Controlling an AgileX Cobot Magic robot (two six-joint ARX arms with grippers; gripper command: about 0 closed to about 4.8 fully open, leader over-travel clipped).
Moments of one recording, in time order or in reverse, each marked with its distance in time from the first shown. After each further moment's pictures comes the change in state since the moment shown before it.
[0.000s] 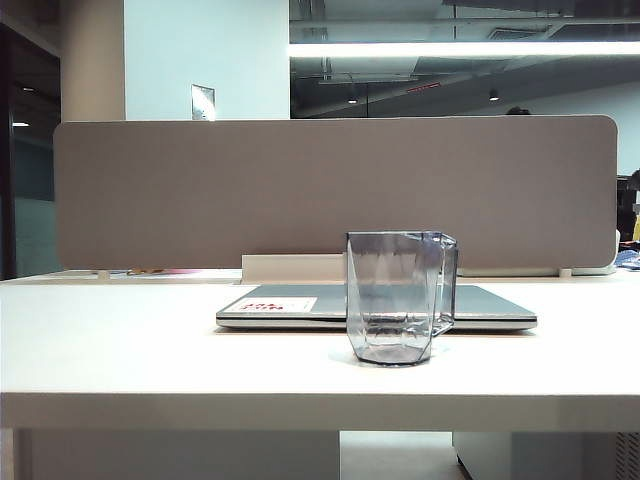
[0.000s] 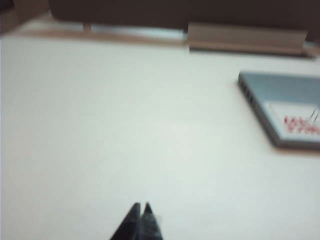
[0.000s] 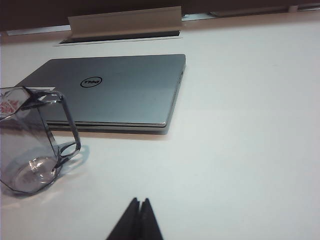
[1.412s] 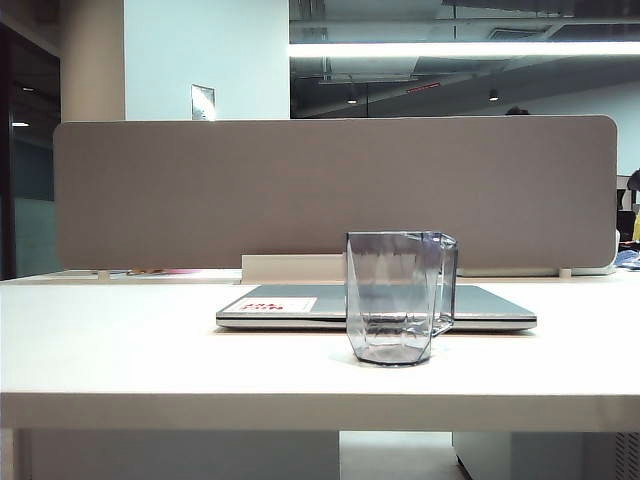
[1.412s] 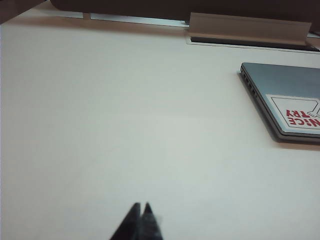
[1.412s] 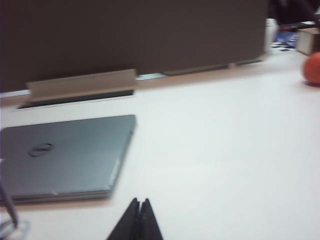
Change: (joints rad) left arm 0.000 0.000 0.001 -0.017 0.000 -0.001; right arm -0.433 0.000 -0.011 0.189 -0.271 -0.038
